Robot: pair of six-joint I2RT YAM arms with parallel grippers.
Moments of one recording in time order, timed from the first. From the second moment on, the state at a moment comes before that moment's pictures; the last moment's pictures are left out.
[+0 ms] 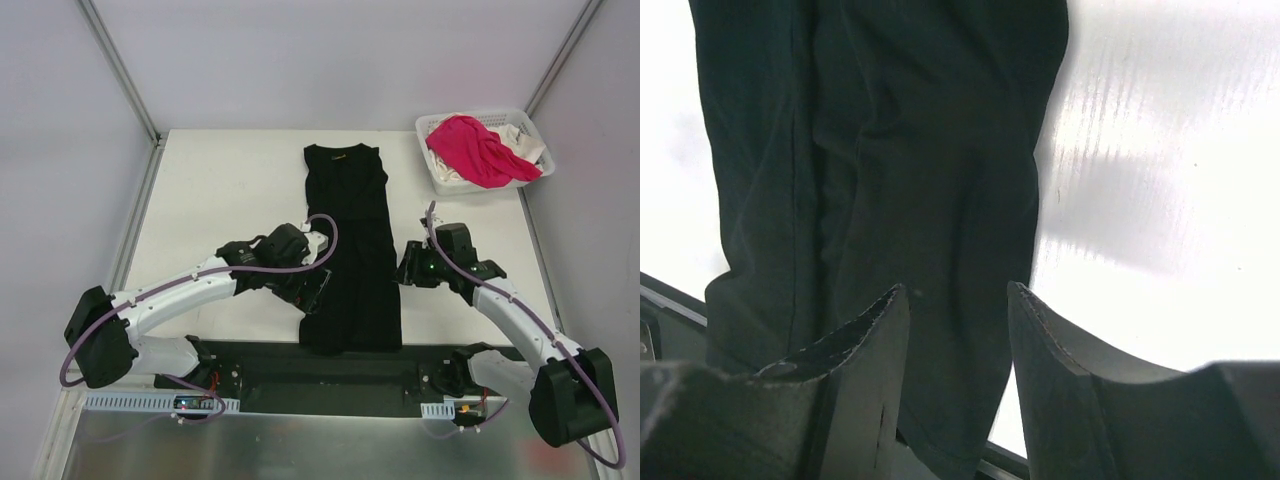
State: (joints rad) left arm -0.88 1.26 0.92 -0.68 0.15 -0.35; right arm 0.34 1.03 0.59 -0.45 -0.27 0.40
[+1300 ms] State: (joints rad) left arm -1.01 1.55 0.96 -0.73 0.24 -0.40; right arm 0.38 0.91 0.57 -0.55 -0.28 0.40
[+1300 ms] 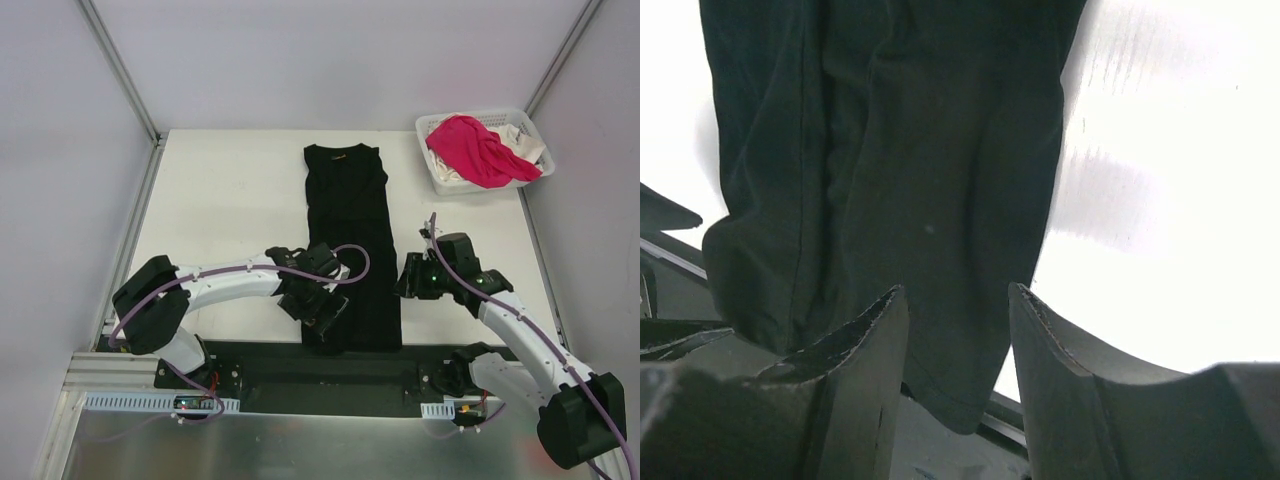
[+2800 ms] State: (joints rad) left arm -0.97 1.34 0.90 -0.57 0.14 -0.39; right arm 0.55 0.92 0.52 -0.77 -0.25 0.51
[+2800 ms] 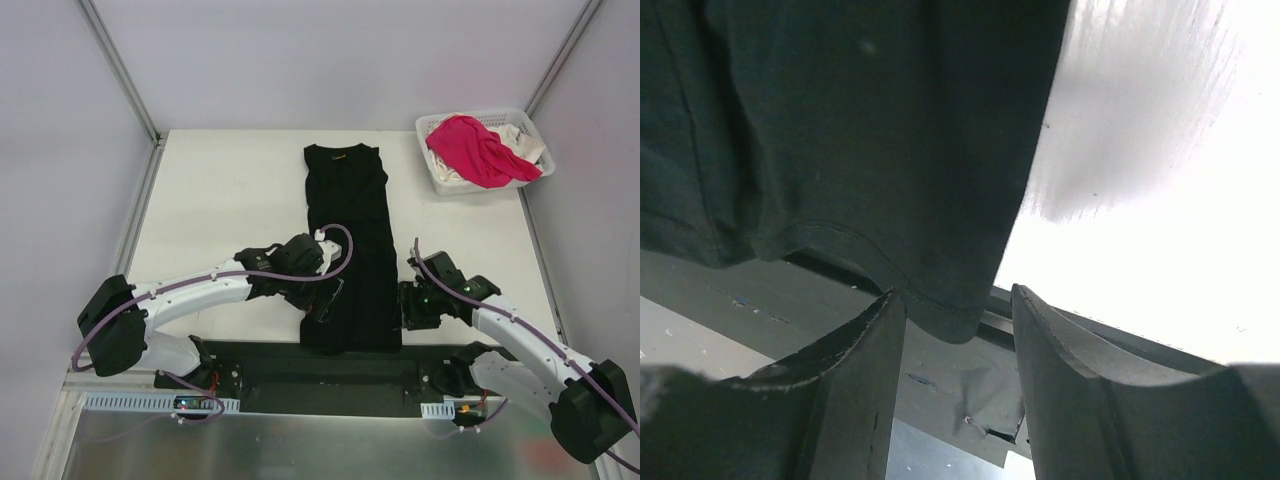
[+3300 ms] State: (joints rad) left arm -0.97 1.34 0.80 -0.58 0.20 -0.47; right arm 0.60 0.94 0.48 -0.75 -0.24 0.57
